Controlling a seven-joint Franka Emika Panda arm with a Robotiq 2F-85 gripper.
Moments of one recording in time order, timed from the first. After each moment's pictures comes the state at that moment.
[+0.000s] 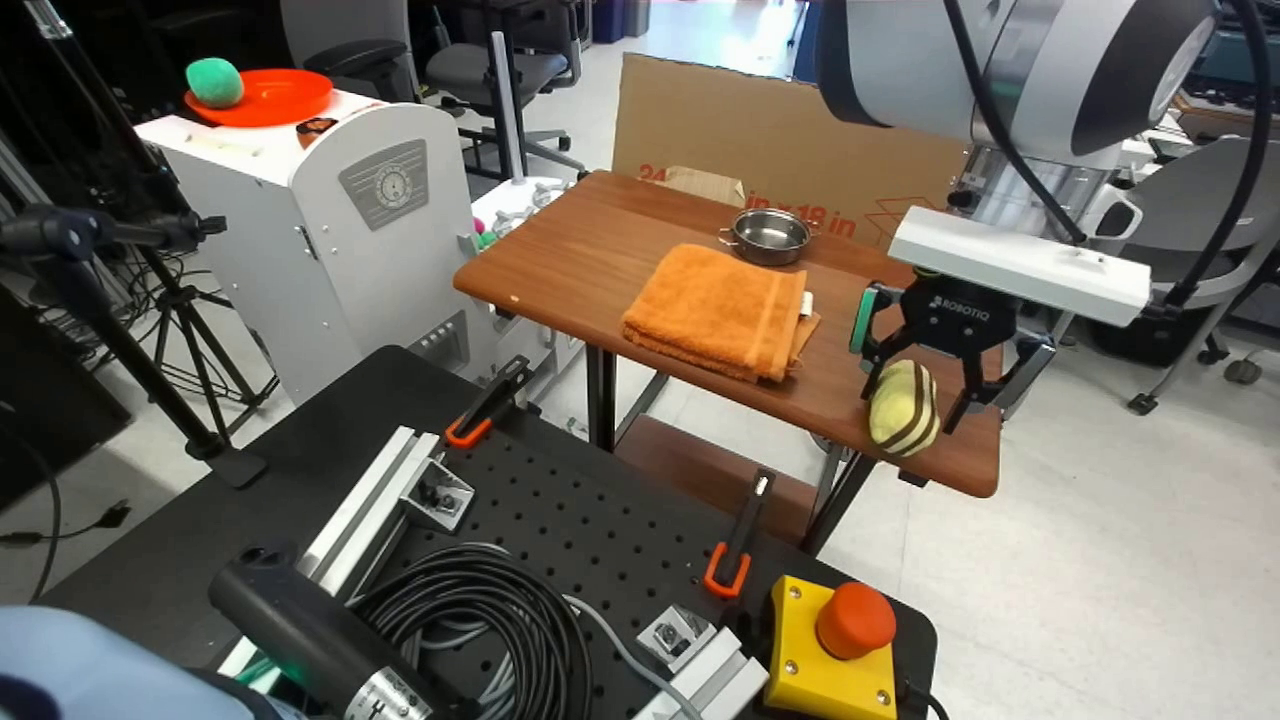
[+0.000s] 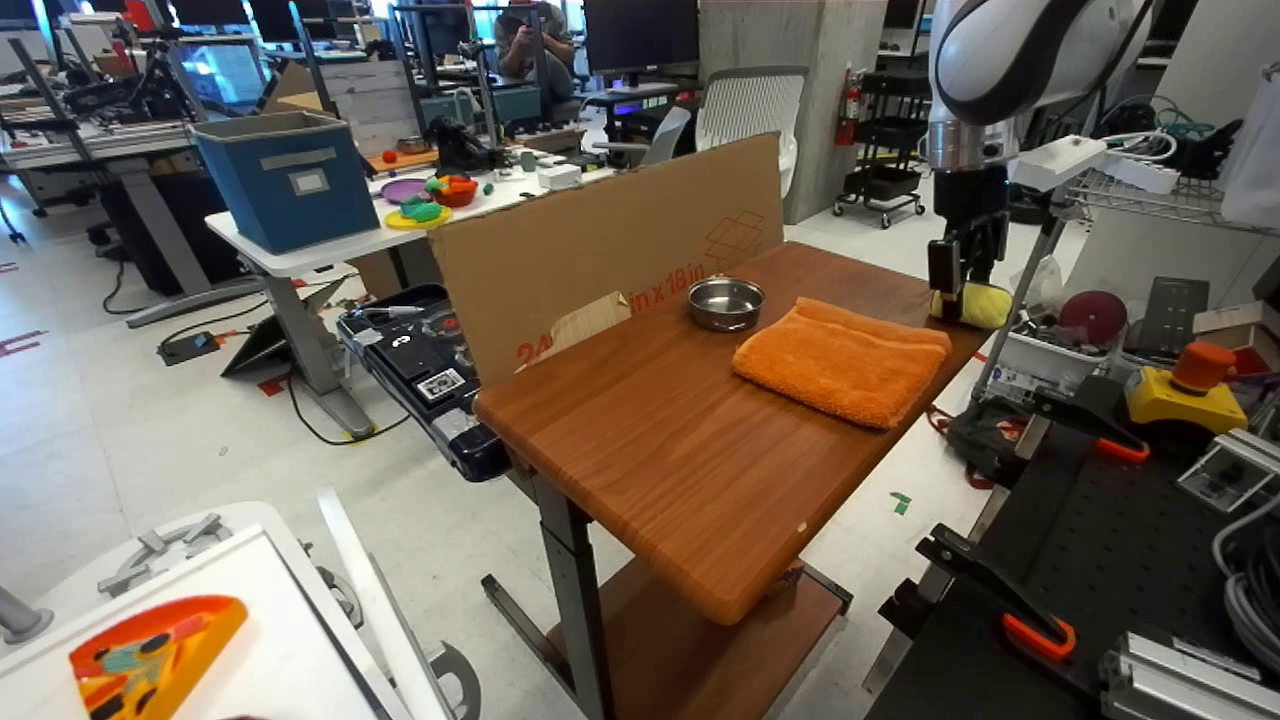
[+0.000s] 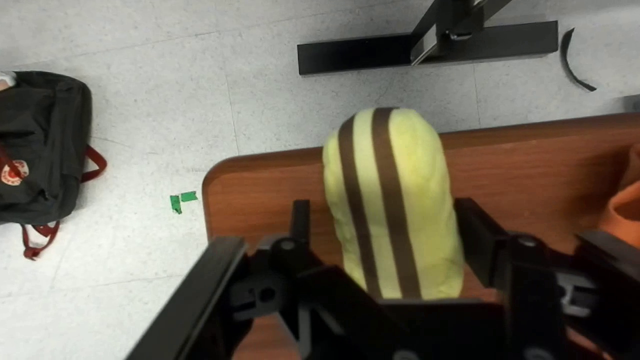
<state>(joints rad) -0.20 0.48 -0.15 -2.08 -0.09 2.34 -0.24</state>
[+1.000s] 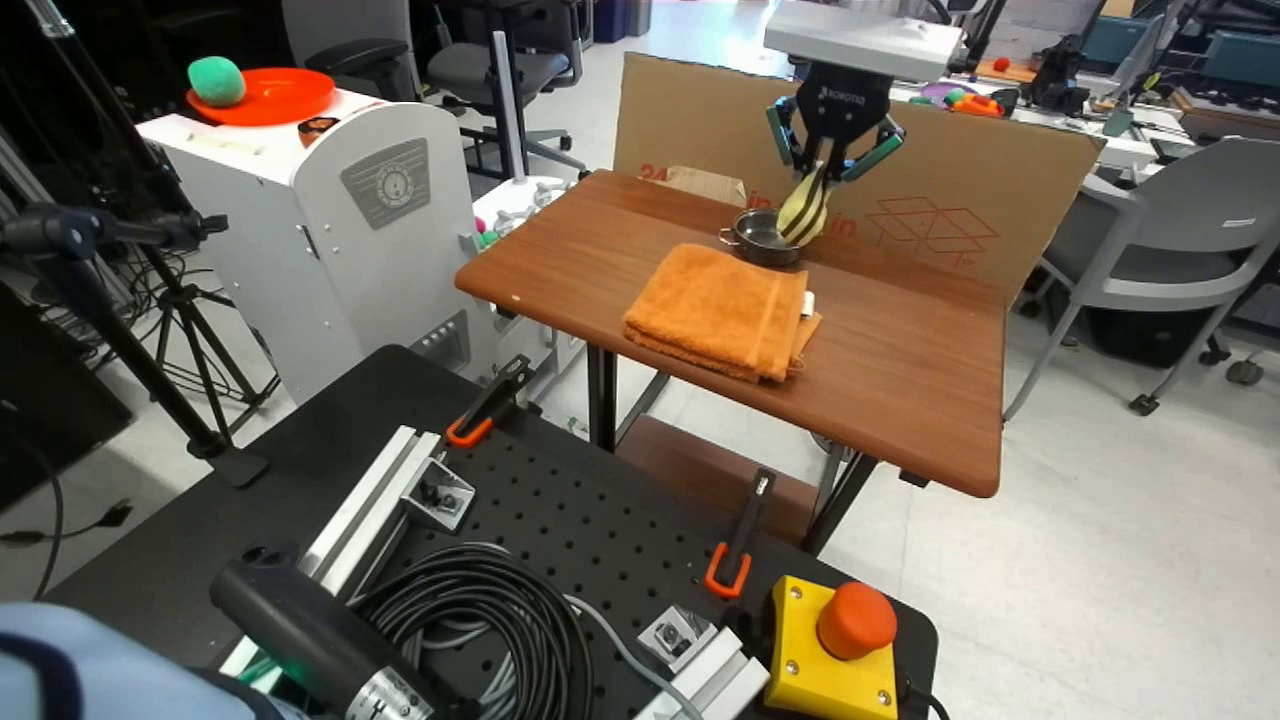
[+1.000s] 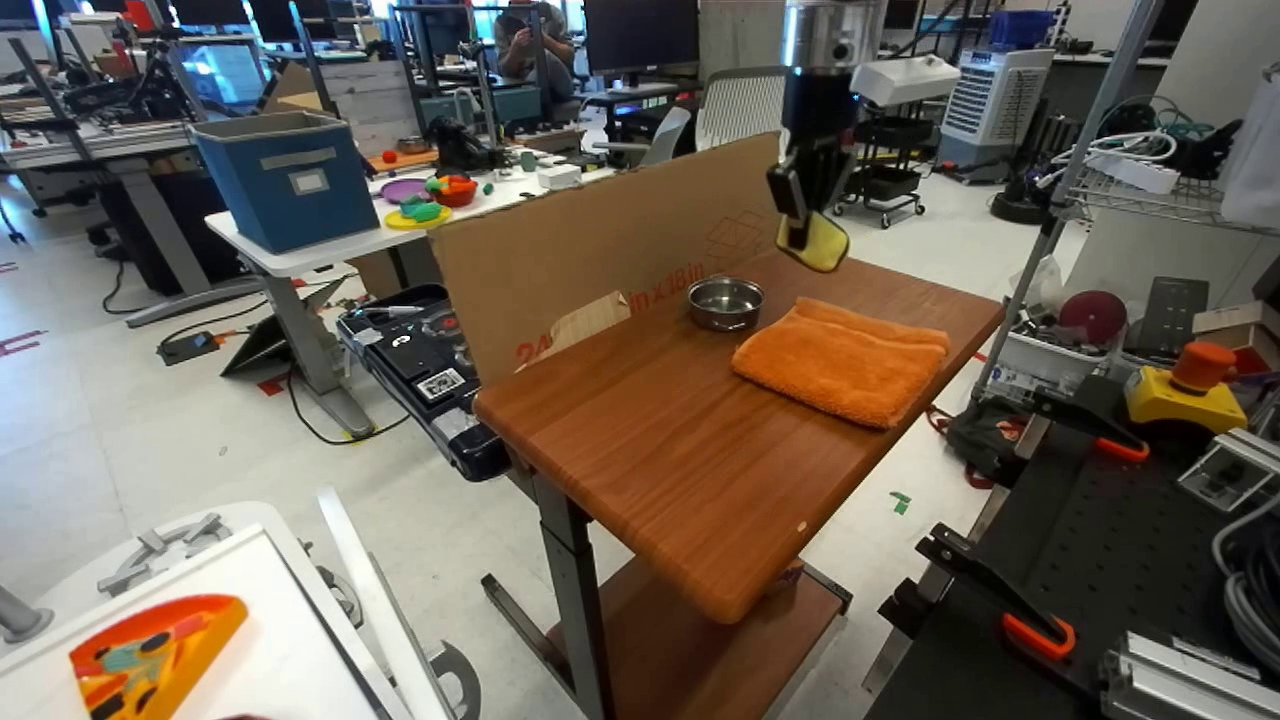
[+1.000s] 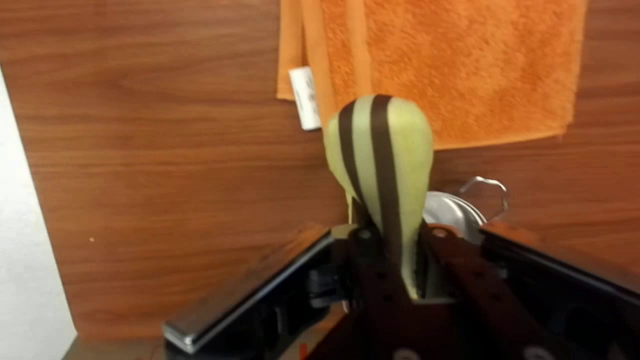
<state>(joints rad) -0.06 0.45 0.00 -1.86 -0.01 2.30 -0.10</state>
